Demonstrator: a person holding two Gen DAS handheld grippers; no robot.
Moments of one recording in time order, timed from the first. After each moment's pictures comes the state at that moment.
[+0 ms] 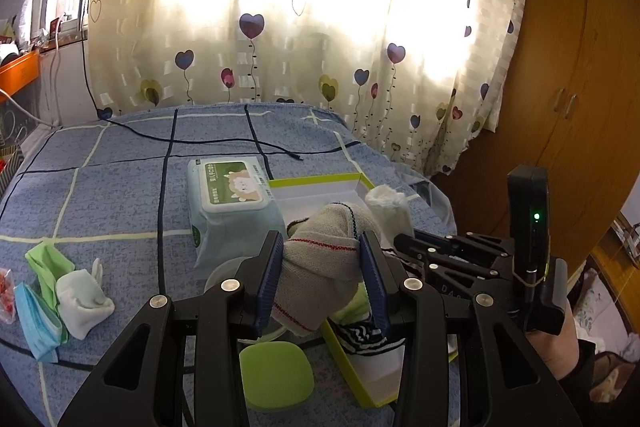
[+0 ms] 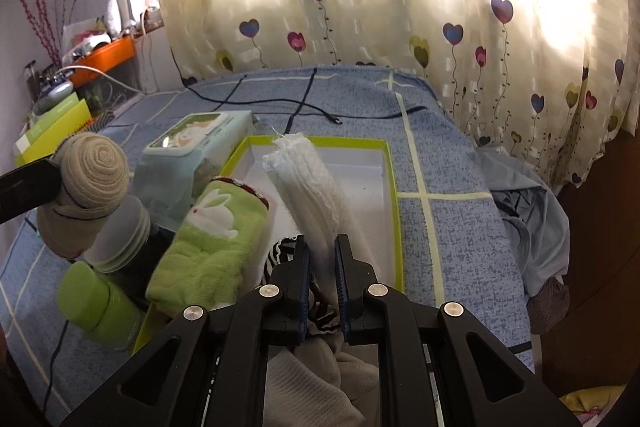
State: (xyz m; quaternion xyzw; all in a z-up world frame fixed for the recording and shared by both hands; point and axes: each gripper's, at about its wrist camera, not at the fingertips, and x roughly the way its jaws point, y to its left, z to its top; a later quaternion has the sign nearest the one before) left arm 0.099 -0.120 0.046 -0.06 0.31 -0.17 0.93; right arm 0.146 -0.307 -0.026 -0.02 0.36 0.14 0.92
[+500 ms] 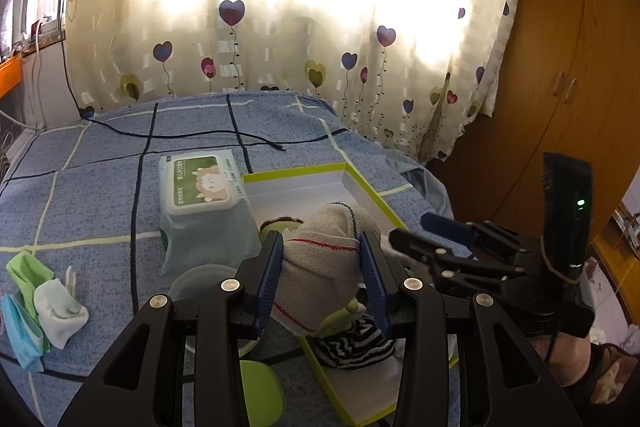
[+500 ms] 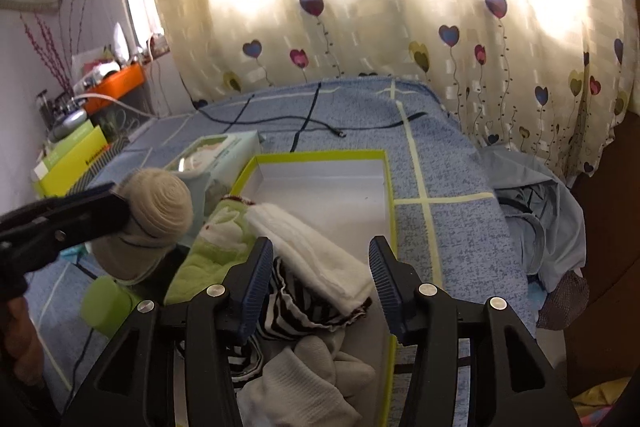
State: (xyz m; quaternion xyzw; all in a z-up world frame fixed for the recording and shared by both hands) left arm 0.117 -0.152 0.039 -0.05 0.33 -0.19 0.92; right arm 0.134 -0.334 -0.010 0.04 0.32 0.16 0.93
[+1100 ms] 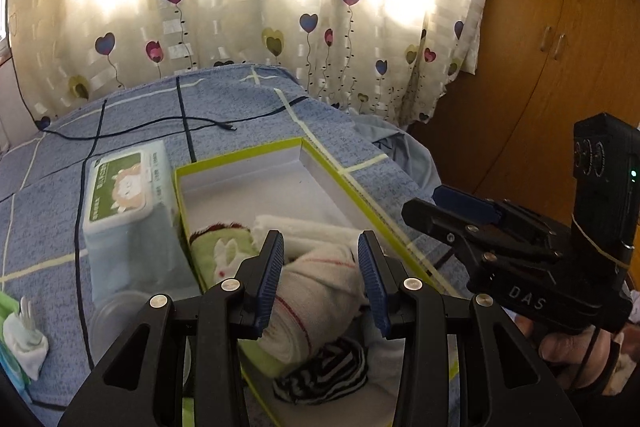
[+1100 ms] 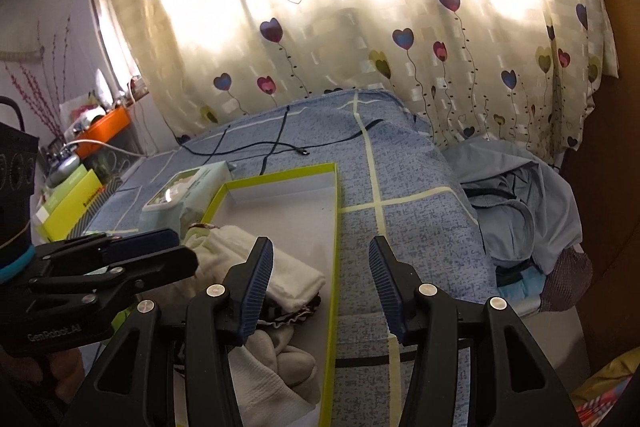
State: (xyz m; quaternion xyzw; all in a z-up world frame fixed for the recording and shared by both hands) left arm 0.150 -0.211 0.019 0.01 0.37 -0.23 0.90; right arm 0.131 -0.381 -0.012 0.10 0.31 0.14 0.94
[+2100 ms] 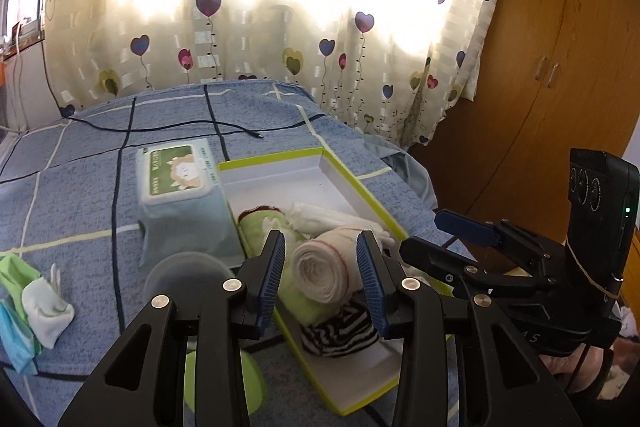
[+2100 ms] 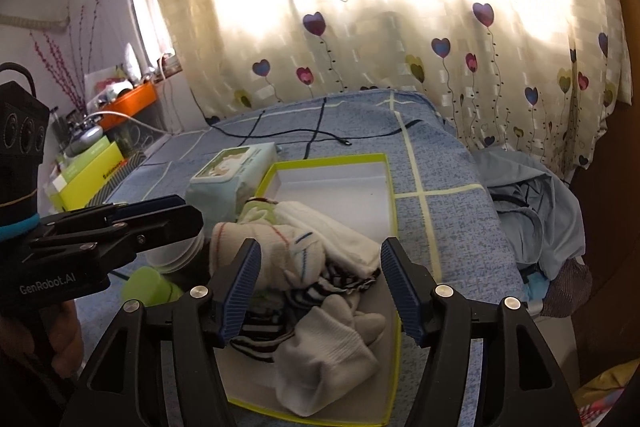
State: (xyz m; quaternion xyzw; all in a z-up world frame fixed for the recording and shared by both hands) left arm 0.108 -0.156 0.036 -0.04 0.35 -0.22 0.91; right arm 0.092 -0.327 0.005 0.05 0.31 0.17 0.93
